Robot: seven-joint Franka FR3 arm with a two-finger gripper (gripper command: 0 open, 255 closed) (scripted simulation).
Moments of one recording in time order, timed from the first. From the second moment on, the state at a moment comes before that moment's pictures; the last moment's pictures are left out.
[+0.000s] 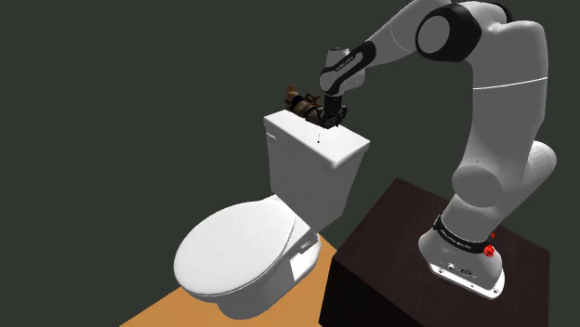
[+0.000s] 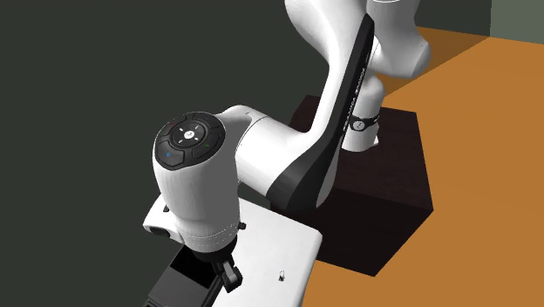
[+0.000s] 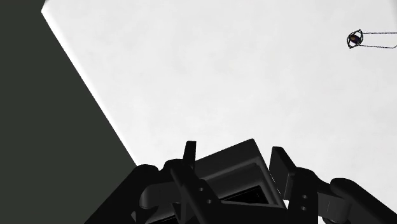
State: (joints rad) arm -0.37 0.45 0.01 -1.84 -0.07 2.33 0.36
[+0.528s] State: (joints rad) arm -0.37 0.42 0.01 -1.82 -0.06 2.28 0.36
